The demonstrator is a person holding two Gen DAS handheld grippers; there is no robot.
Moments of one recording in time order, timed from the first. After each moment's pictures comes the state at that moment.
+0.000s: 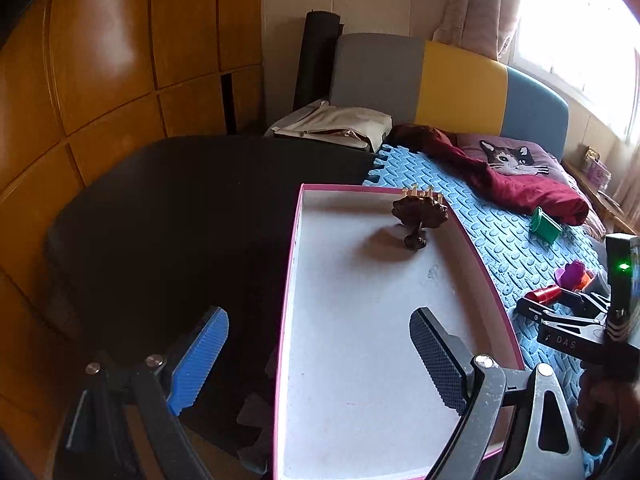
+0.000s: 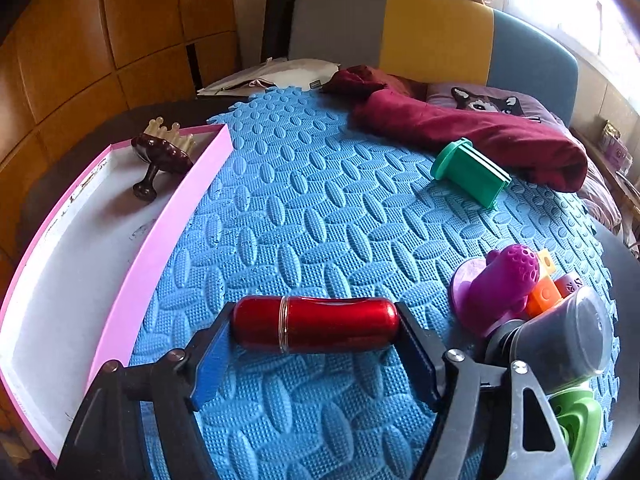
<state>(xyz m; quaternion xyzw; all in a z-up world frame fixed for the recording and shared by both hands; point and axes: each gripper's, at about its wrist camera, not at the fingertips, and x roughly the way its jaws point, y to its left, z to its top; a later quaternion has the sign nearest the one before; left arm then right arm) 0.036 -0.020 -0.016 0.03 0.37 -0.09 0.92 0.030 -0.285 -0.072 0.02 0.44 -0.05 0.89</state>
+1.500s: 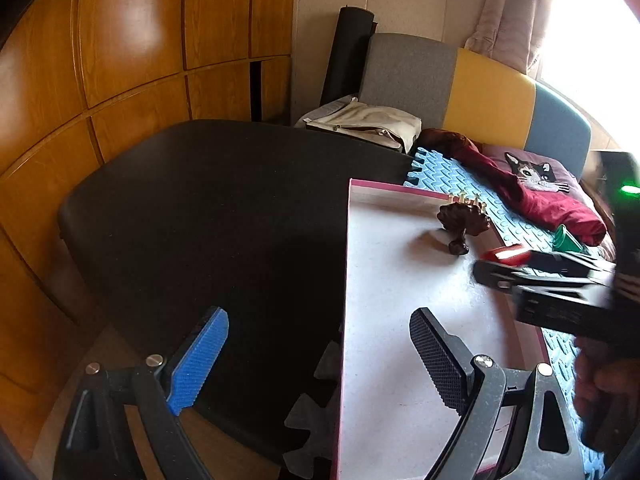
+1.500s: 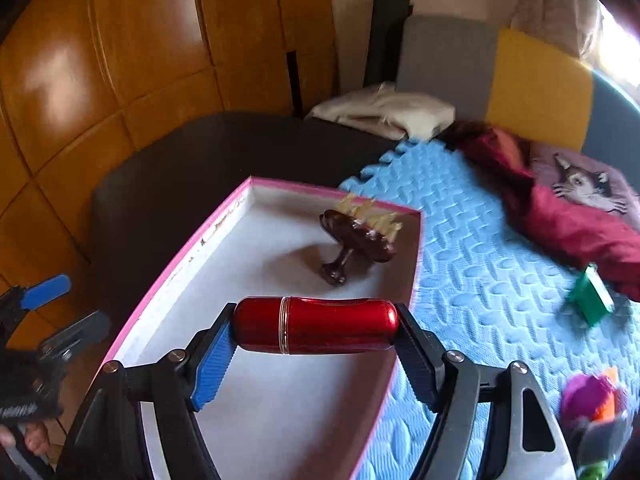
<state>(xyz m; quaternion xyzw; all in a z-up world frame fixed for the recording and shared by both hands) 0.046 0.020 -0.024 0.00 0.38 -0.06 0.92 0.100 -0.163 -0.037 0.00 0.45 0.10 0.89</state>
